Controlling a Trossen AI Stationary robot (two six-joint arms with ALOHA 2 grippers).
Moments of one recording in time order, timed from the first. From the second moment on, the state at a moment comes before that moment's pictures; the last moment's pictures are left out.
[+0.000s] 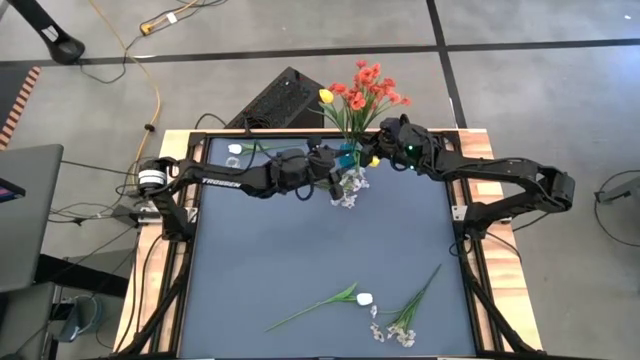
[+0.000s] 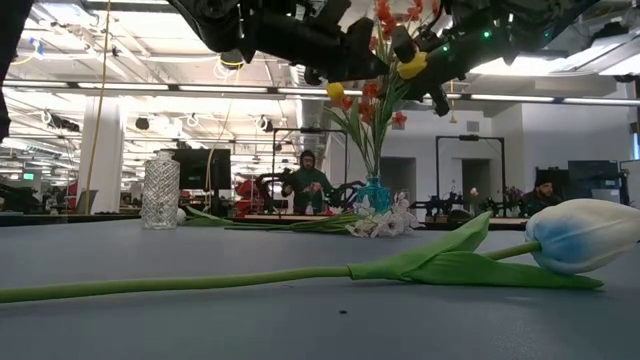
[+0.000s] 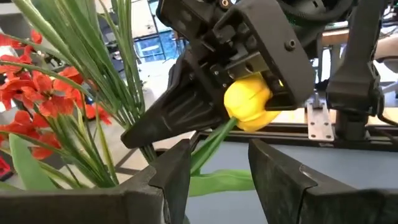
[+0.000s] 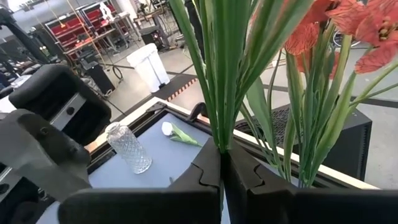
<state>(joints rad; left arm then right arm) 0.18 1.75 1.15 0.58 -0.26 0.20 -0.43 1.26 0.79 0.29 0.18 0.42</state>
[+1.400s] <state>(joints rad) 0.21 1.87 1.28 0.39 -0.21 0.22 -0.43 1.26 0.79 0.35 0.17 0.42</state>
